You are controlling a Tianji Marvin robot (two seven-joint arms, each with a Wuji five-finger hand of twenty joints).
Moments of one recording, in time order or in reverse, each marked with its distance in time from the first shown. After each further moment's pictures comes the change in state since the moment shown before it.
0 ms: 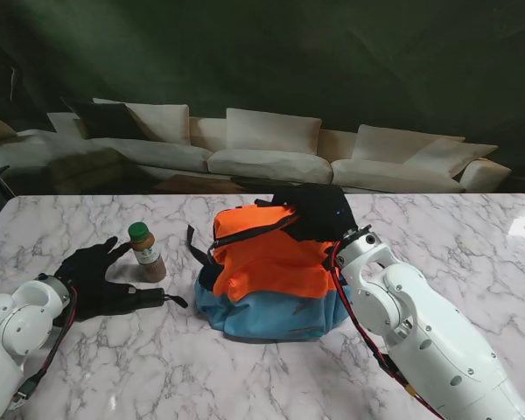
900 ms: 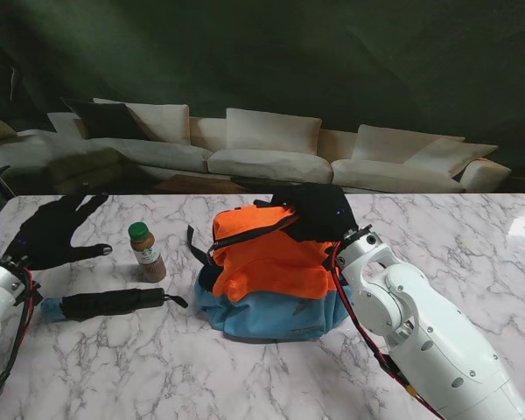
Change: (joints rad) left arm 0.176 -0.034 -0.295 -0.309 -0.053 -0.211 0.130; right arm -0.007 0.002 0.008 -0.015 -0.010 -0.013 0.002; left_hand -0.002 0.121 -0.011 0.000 0.000 -0.010 0.025 0.227 0.000 0.005 0.000 0.003 0.026 0.033 0.000 0.000 0.022 0.038 0.024 0.000; right_hand 0.000 -0.010 0.001 0.000 0.004 0.000 0.000 -0.007 0.001 0.000 0.000 0.000 0.000 0.000 0.013 0.000 0.004 0.000 0.001 0.000
